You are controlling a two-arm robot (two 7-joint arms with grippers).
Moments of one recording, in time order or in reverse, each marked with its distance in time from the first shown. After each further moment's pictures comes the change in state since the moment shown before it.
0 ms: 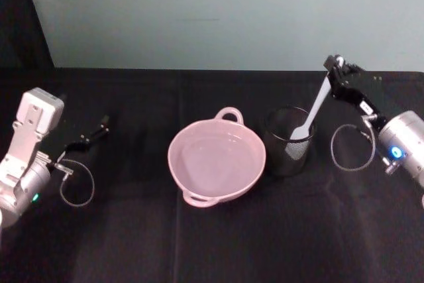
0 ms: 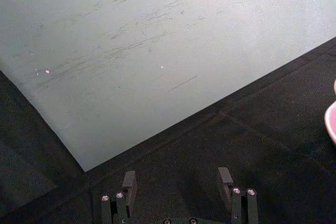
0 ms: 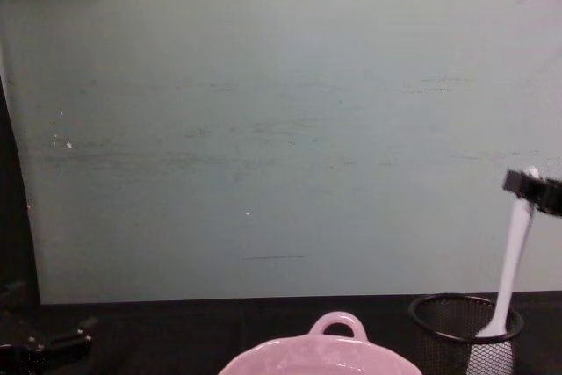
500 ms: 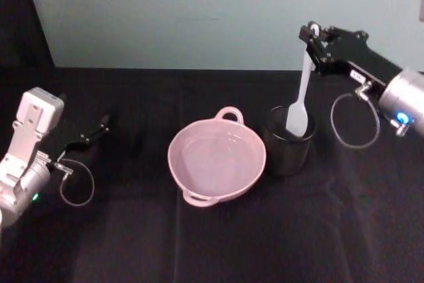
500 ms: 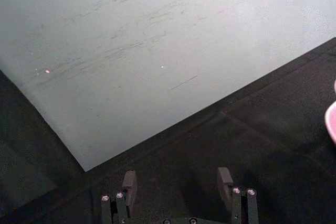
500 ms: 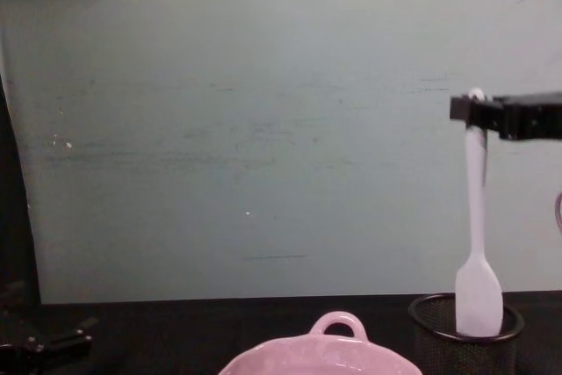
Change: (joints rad) left arm 0.000 0.000 0.000 0.000 0.000 0.000 0.000; right arm 0.117 0.109 -0.066 -0.127 -0.112 0.113 0.134
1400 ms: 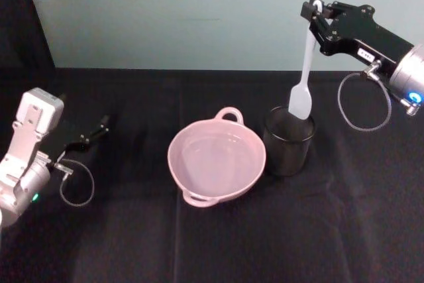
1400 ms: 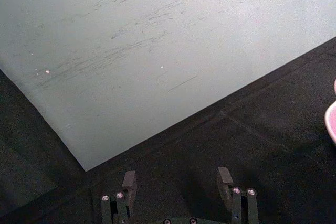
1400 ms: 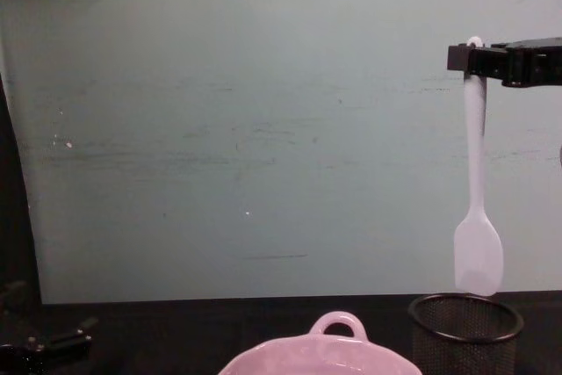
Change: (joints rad) left arm 0.000 0.000 0.000 0.000 0.000 0.000 0.000; right arm 0.041 0.032 0.005 -0.042 0.017 0.027 0.027
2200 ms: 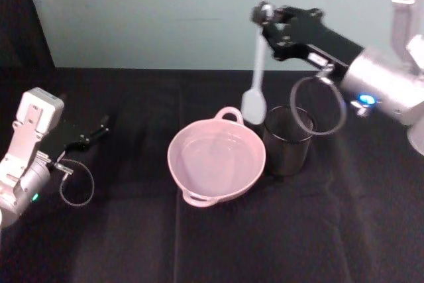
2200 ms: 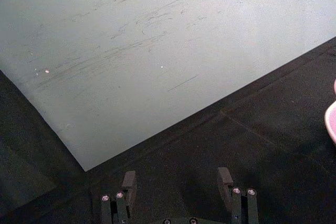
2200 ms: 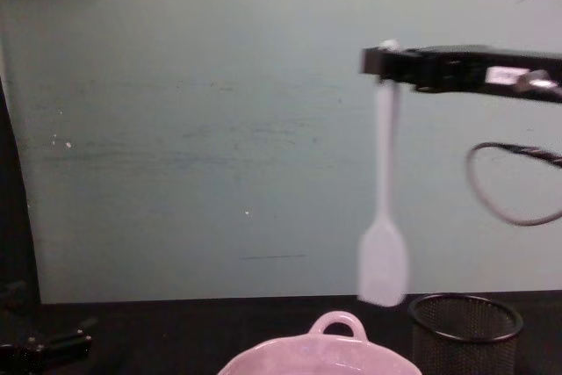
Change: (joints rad) left arm 0.000 0.000 0.000 0.000 0.000 0.000 0.000; right arm 0.069 -0.091 -0.111 0.058 0.009 -0.031 0.043
